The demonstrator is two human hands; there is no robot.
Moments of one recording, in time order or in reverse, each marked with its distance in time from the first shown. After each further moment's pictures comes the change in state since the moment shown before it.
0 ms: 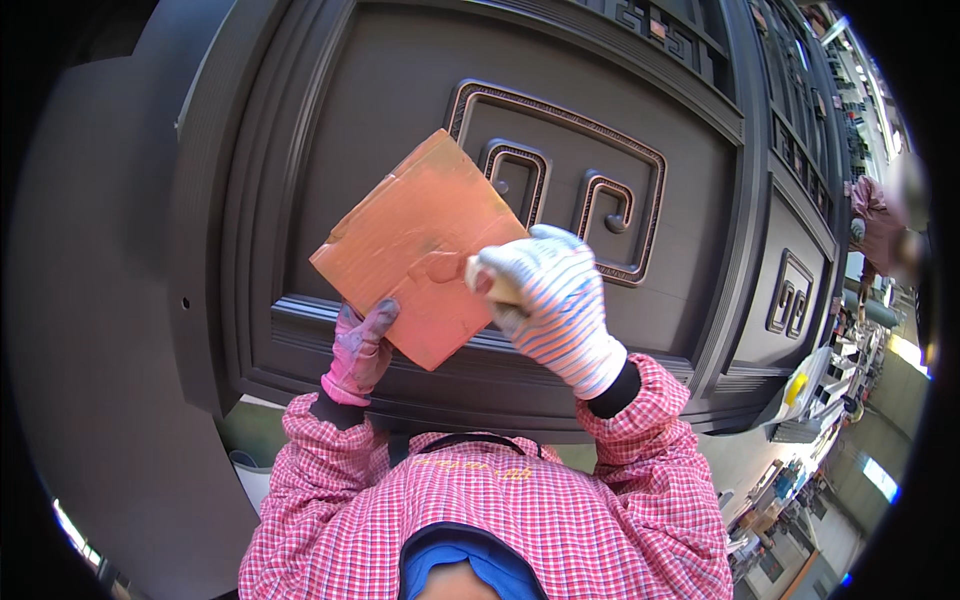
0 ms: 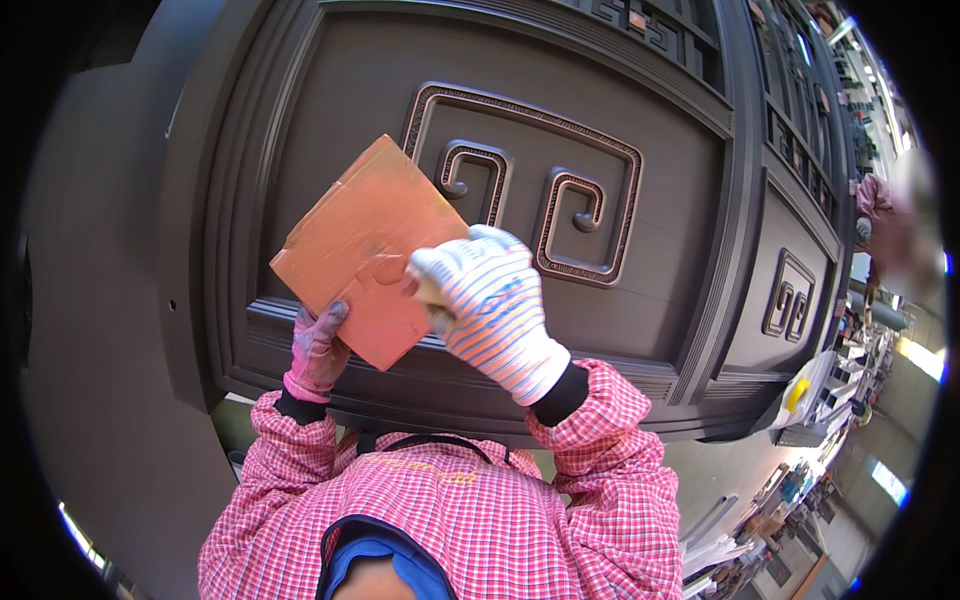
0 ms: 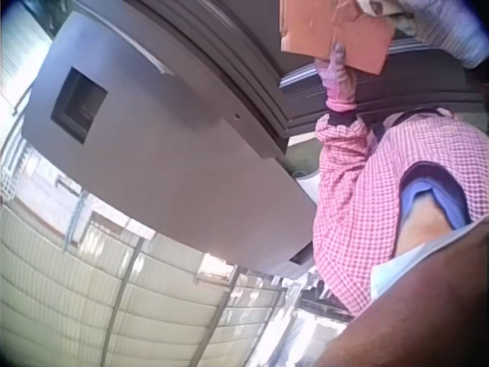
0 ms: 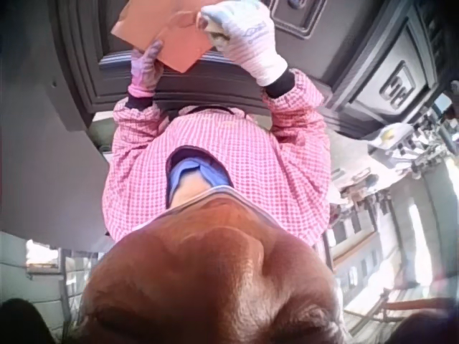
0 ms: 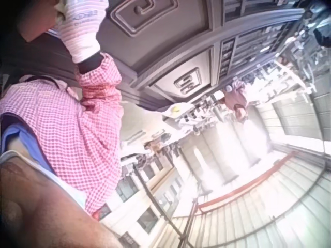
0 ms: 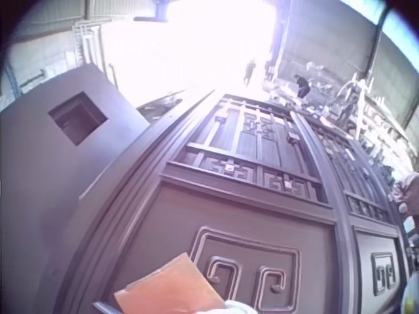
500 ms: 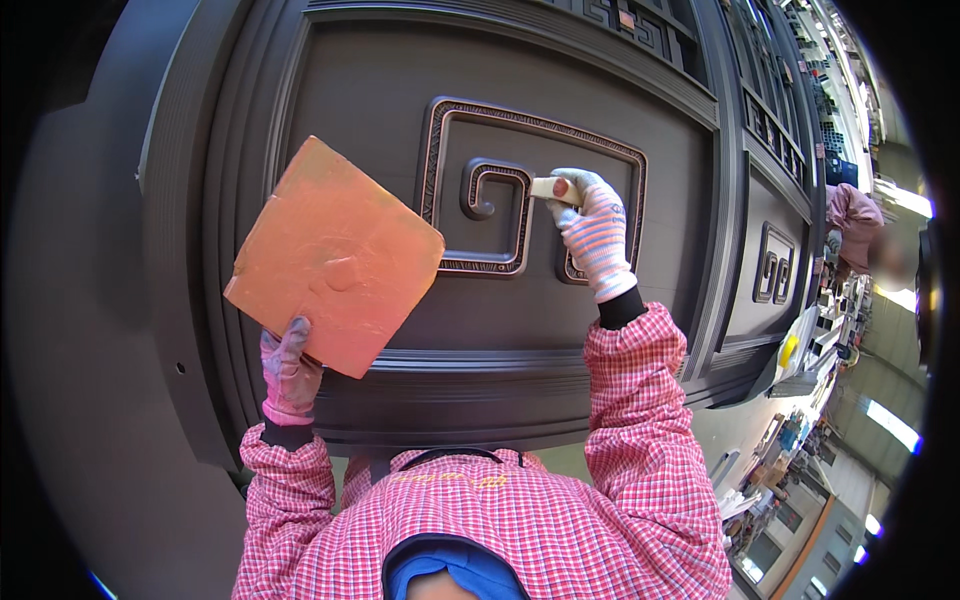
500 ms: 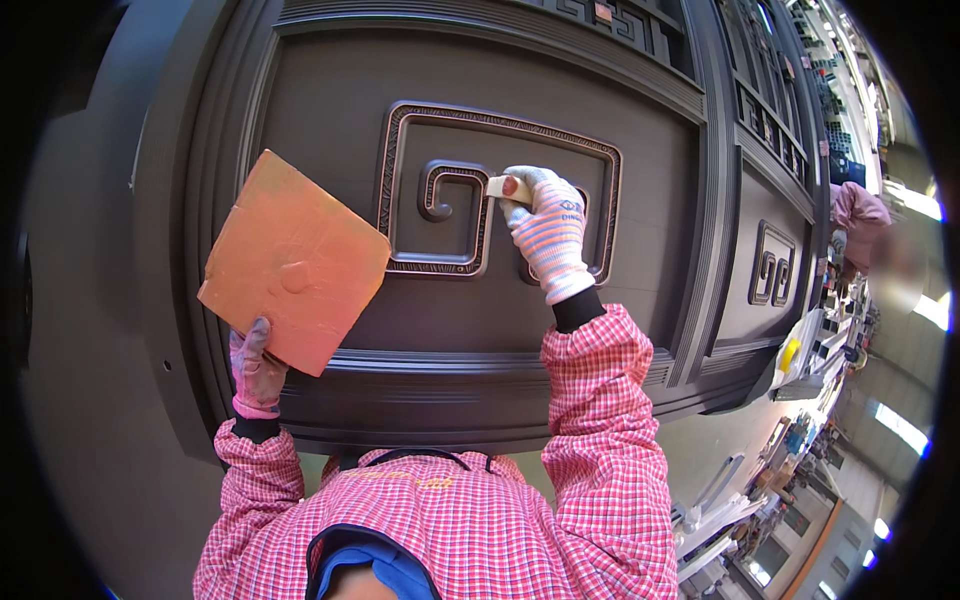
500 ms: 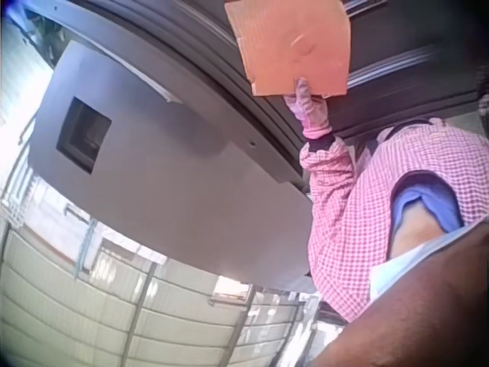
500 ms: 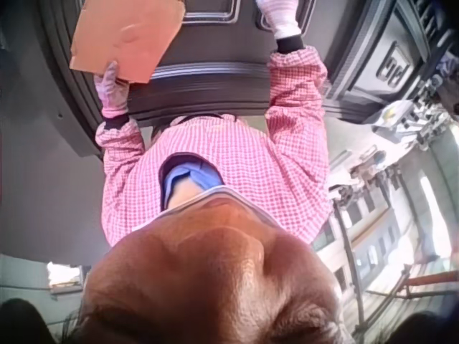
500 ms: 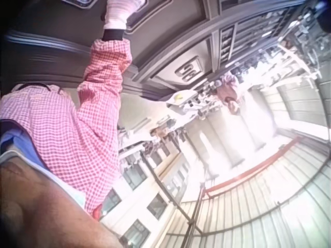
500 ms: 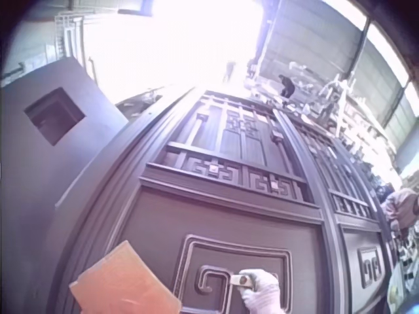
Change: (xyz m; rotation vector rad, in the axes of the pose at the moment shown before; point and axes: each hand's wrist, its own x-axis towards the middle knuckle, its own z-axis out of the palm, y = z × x) left_hand 0.027 0.056 -0.076 0.026 0.102 0.032; right_hand 0.008 0.128 0.028 0.028 0.268 0.537
